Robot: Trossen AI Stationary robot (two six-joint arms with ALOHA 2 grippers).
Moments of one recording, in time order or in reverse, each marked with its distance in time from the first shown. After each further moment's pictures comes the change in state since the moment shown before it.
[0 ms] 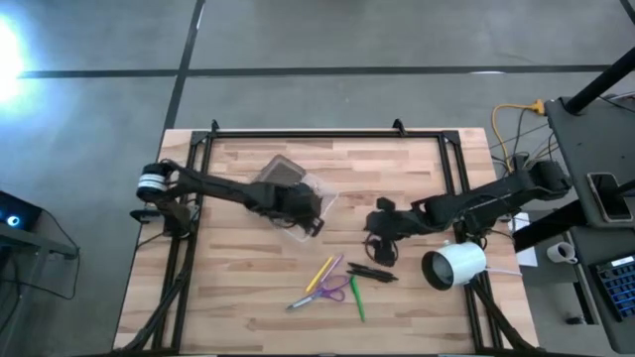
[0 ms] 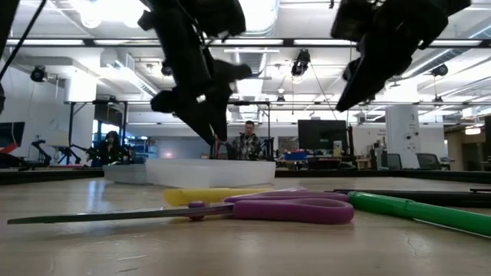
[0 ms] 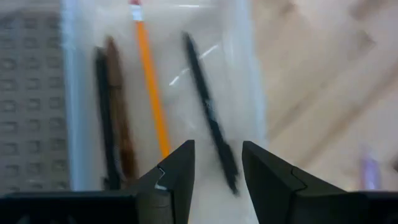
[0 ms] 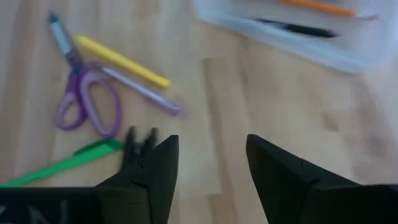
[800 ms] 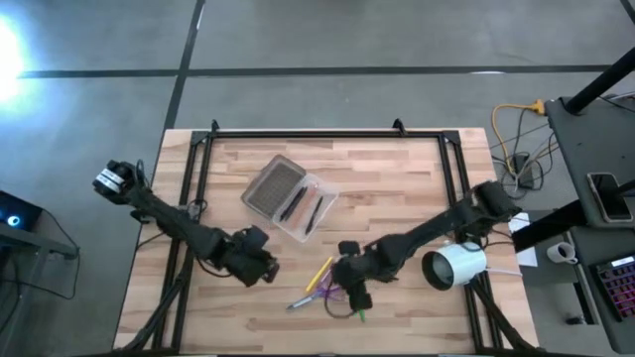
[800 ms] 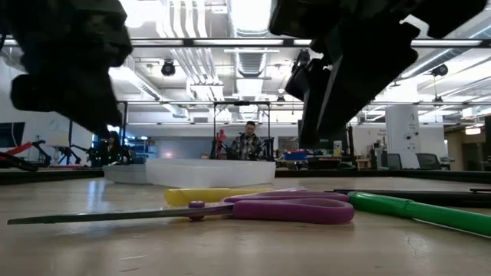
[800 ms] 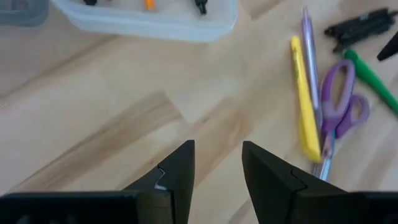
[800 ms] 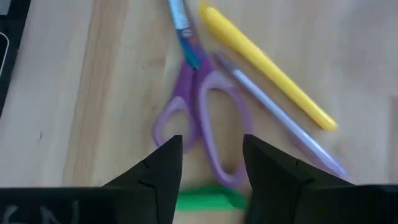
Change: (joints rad) left arm -0.534 -0.338 -0.423 0.123 -0.170 -0.558; right arm 0.180 0.547 0.455 -0.082 -0.129 -0.052
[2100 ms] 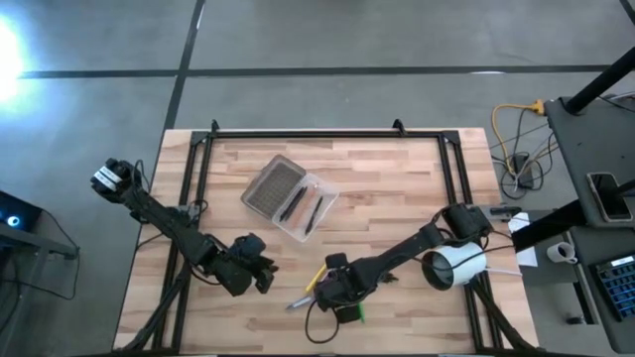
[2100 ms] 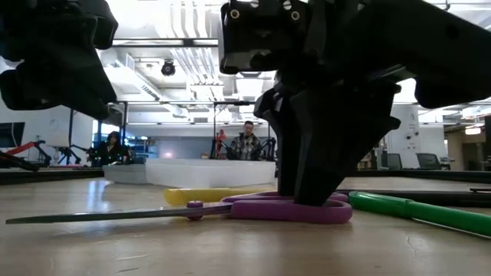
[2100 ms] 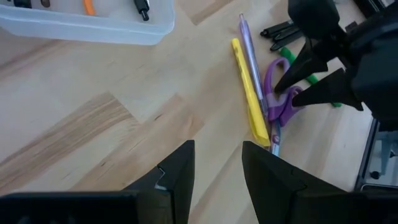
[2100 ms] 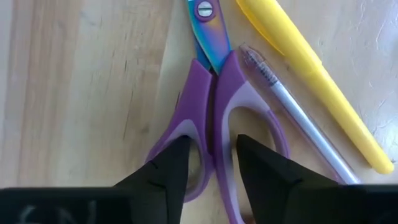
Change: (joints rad) left arm -0.092 -0.031 -0.057 0.189 -0.099 0.045; right arm 0.042 0.332 0.349 -0.271 0.104 -0.040
